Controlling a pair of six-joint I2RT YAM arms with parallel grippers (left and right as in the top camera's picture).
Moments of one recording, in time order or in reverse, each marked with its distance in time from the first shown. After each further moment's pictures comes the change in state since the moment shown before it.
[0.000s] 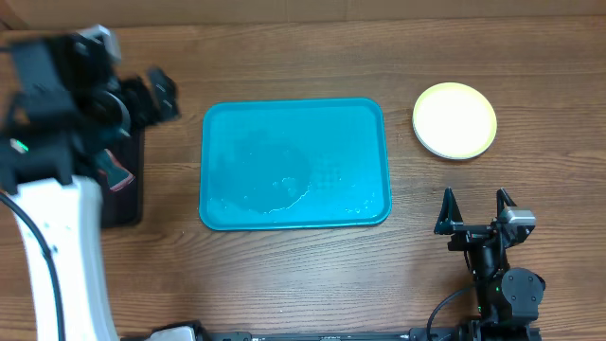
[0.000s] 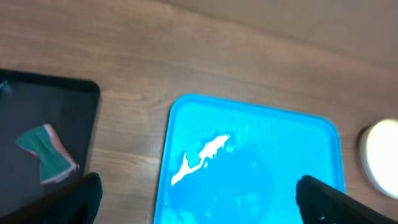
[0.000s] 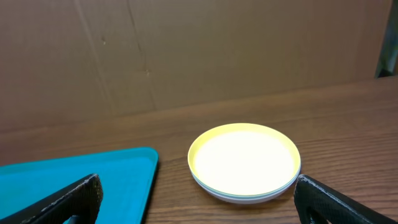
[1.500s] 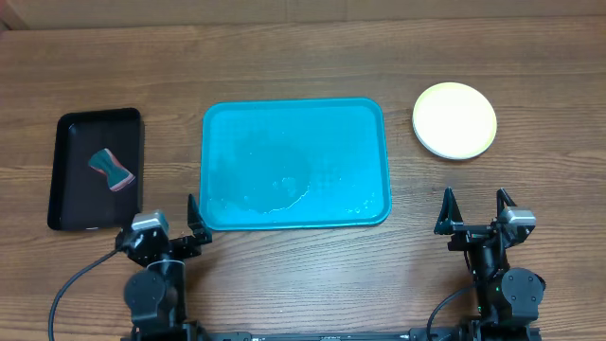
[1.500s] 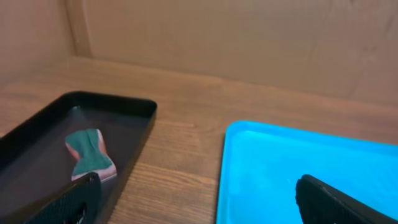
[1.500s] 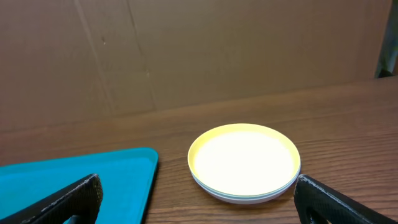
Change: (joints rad) left arm 0.016 -1.296 -1.556 0.962 -0.211 0.056; right arm 0.000 -0.001 0.000 -0.001 0.000 0.000
